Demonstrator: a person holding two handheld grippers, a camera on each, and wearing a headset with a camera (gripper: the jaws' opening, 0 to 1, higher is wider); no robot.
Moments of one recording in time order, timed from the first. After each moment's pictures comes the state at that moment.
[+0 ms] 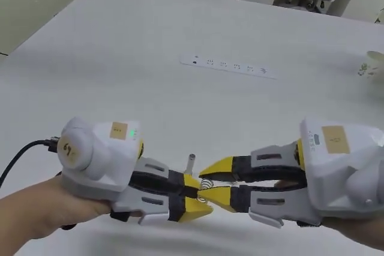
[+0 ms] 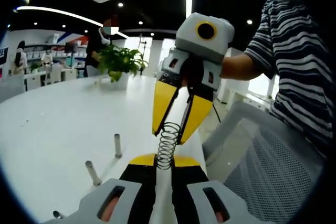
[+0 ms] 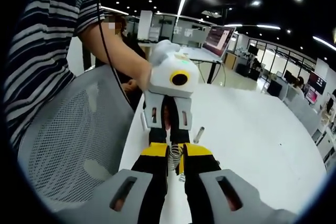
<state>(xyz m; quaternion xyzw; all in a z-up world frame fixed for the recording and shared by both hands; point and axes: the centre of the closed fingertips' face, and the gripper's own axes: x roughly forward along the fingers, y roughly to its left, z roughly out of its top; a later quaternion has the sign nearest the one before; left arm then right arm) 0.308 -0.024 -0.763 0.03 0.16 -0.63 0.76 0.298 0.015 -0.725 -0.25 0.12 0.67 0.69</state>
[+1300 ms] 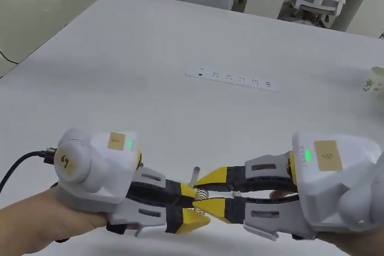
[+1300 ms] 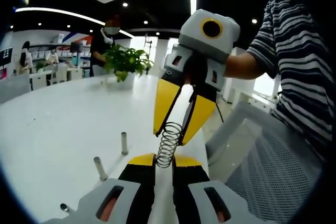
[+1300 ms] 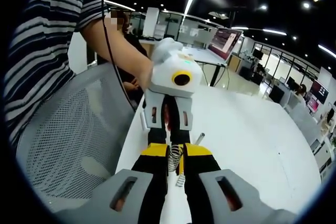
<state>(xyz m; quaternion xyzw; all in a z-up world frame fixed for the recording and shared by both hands) 0.311 -0.011 -0.758 0.03 0.16 -0.61 0.78 0.299 0.027 -0.719 -0.27 0.11 0.68 0.67</state>
